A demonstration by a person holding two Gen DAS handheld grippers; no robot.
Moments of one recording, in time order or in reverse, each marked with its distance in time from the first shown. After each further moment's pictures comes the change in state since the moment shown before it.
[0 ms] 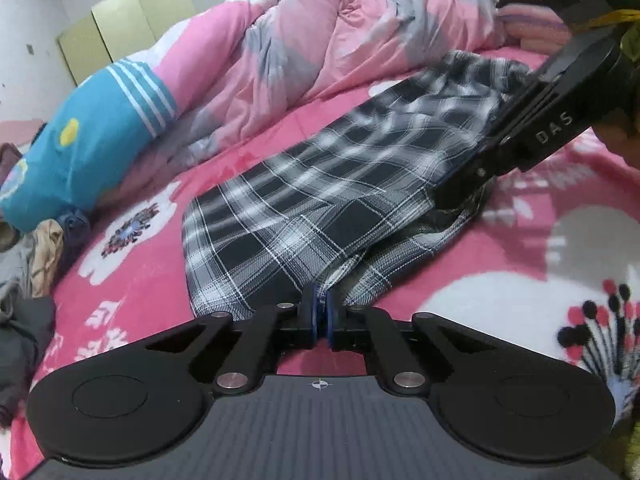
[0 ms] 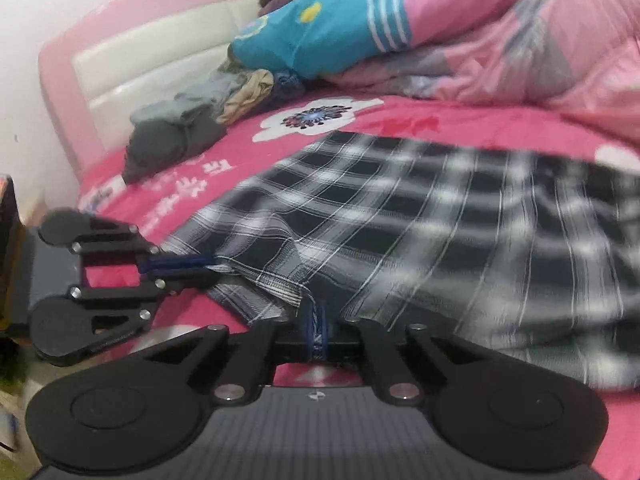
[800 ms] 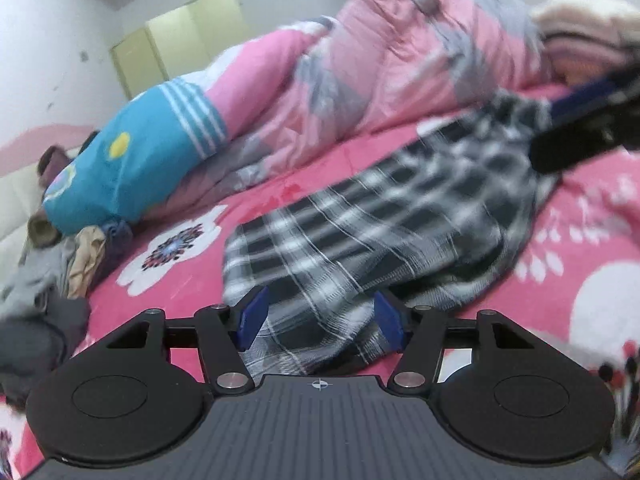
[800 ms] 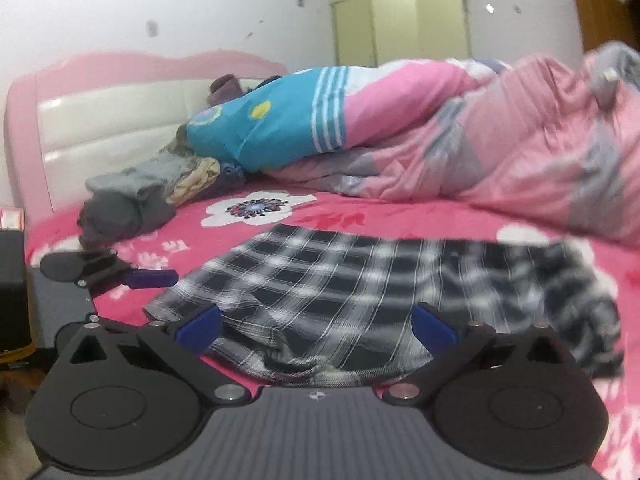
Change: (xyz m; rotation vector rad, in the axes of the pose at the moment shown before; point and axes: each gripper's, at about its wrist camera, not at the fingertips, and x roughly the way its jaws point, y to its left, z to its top) left arm 0.003 -0.012 0.009 -0.044 -0.075 0.156; right arm -0.060 0.047 -0.019 -0.083 -0.292 -0.297
